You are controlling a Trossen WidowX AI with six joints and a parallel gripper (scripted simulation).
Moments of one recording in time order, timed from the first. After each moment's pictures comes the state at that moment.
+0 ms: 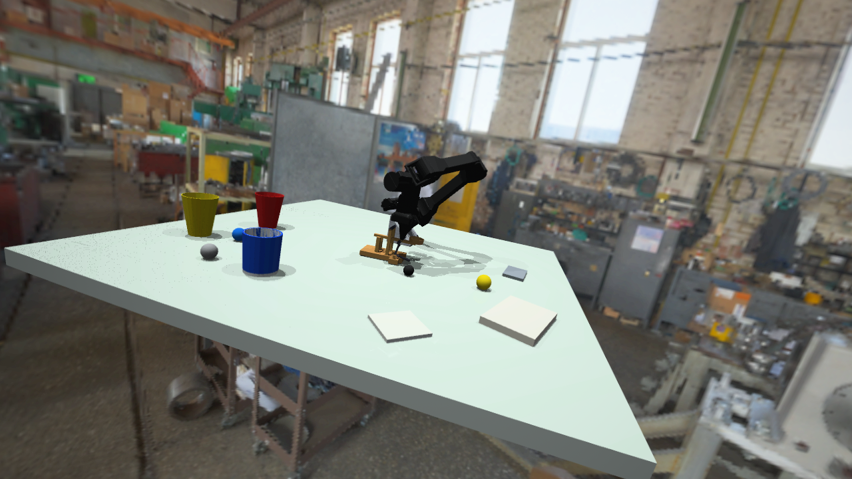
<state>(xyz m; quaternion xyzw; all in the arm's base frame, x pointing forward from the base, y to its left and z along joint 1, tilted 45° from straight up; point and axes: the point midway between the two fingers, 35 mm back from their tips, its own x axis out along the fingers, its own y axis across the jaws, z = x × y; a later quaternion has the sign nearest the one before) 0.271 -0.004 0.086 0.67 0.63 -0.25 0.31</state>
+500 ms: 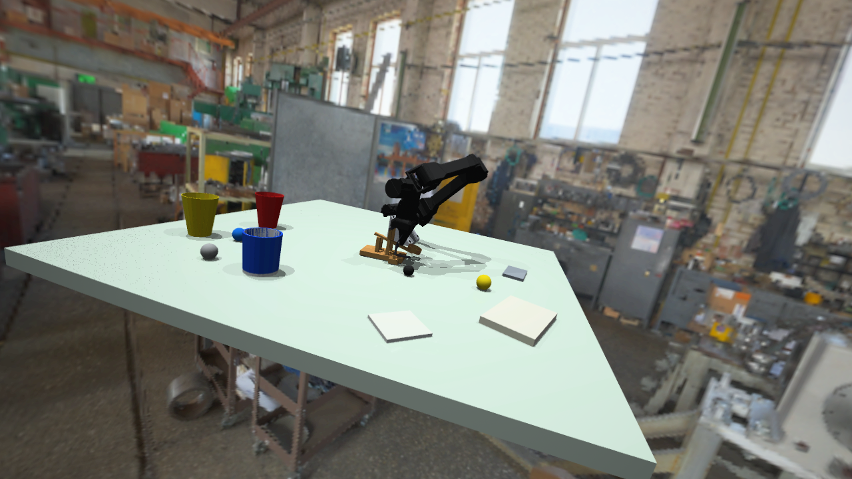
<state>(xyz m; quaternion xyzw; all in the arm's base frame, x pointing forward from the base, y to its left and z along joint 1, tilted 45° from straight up) 0.273 0.010 0.074 0.67 0.63 -0.25 0.31</state>
